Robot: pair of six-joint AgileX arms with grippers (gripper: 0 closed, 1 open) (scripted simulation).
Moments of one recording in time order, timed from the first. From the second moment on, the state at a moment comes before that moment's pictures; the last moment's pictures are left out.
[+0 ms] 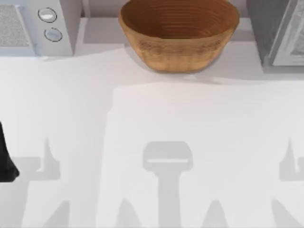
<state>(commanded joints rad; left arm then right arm) 0.00 0.00 0.00 0.00 0.00 0.00 0.00 0.00 0.00 0.00 0.00 0.00</state>
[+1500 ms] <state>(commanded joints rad) 0.00 0.00 0.00 0.00 0.00 0.00 0.17 1.24 1.62 -0.39 0.18 0.01</state>
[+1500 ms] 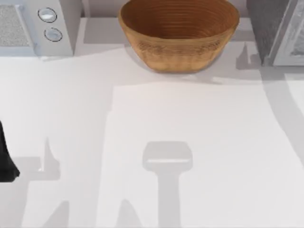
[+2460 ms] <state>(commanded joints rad) 0.00 0.00 0.00 0.00 0.00 0.00 0.19 1.50 1.87 -0.37 0.21 0.01</state>
